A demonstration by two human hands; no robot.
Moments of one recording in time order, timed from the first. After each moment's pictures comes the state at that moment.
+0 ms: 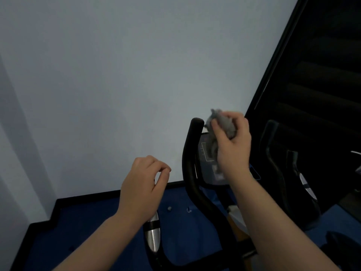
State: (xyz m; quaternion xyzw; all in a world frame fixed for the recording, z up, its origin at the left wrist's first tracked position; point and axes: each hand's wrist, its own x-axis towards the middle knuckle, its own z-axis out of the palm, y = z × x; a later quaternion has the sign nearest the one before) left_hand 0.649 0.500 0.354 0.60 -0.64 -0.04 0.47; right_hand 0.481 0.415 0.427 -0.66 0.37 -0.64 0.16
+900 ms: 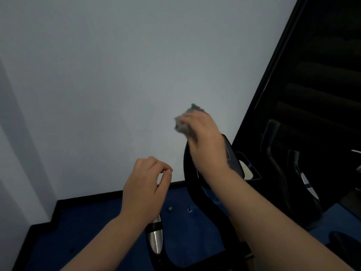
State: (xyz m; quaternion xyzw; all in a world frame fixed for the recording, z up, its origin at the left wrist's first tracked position) left_hand 0.648 0.499 0.354 0.61 -0.64 -0.04 0.47; right_hand 0.517 0.415 0.431 -0.81 0.35 -0.47 -0.01
